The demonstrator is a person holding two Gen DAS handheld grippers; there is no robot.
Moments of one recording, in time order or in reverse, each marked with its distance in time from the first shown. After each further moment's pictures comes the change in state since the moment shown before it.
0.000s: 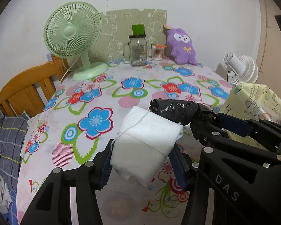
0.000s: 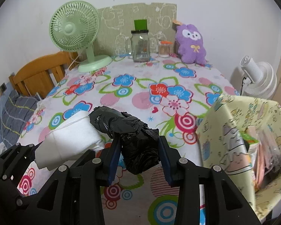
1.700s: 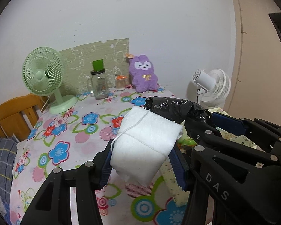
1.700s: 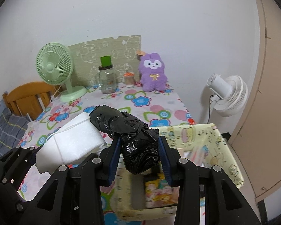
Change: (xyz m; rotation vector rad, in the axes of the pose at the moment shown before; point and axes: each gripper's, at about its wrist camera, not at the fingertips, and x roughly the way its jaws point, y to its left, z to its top) left arm -0.056 -0.125 0.040 0.069 -0.149 -0.101; right arm -0.096 -0.115 0.016 0.036 -0.166 -0.096
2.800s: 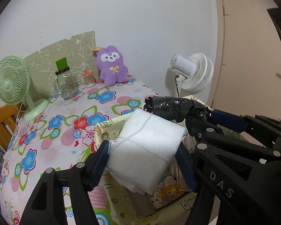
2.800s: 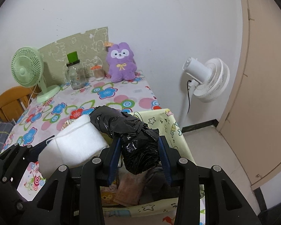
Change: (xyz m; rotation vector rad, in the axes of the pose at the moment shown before) left arm 0.053 -0.079 0.006 0.100 0.080 -0.089; right arm 0.027 -0.093 -0.017 0.090 0.066 -0.081
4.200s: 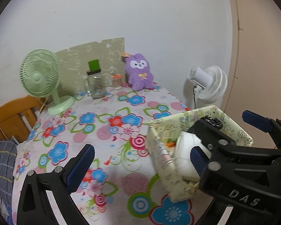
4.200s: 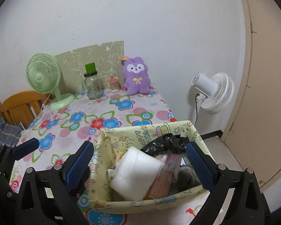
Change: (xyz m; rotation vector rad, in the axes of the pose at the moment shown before) left arm -0.070 0.071 -0.016 -0.093 -0.067 0.091; right arm -0.050 0.058 0.001 -0.025 -0.107 0.027
